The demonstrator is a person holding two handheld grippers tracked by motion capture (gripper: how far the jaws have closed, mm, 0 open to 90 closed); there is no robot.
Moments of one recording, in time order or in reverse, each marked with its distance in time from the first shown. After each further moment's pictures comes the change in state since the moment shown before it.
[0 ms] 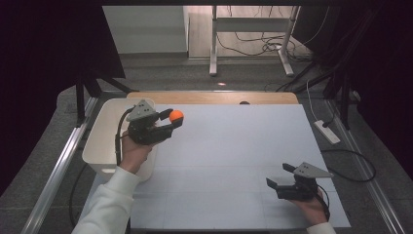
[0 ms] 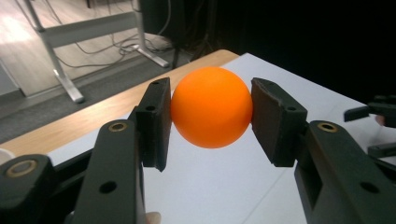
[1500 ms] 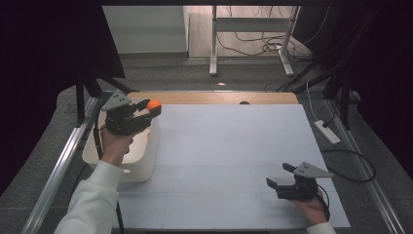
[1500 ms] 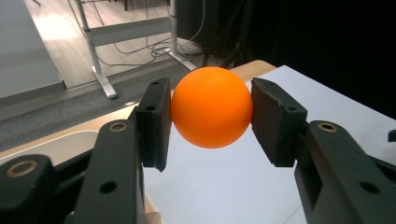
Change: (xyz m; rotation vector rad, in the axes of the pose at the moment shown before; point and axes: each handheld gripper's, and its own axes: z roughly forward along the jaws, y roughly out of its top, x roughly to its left) left arm 0.043 0.004 -0.031 -0.013 0.118 -0.066; right arm 0.000 0.000 0.000 -0.003 -0.001 0.004
